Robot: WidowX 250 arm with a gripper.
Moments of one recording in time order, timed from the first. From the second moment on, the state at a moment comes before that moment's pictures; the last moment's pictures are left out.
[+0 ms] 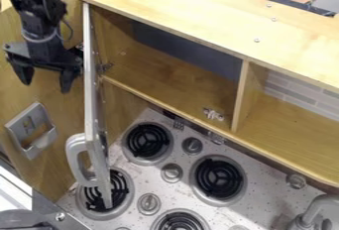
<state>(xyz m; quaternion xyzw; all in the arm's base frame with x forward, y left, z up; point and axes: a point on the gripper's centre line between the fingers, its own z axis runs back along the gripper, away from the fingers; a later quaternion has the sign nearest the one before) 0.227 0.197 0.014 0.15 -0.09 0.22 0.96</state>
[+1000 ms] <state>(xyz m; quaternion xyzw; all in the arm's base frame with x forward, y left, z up) 0.275 0.116 0.010 0.07 -0.13 0.19 0.97</state>
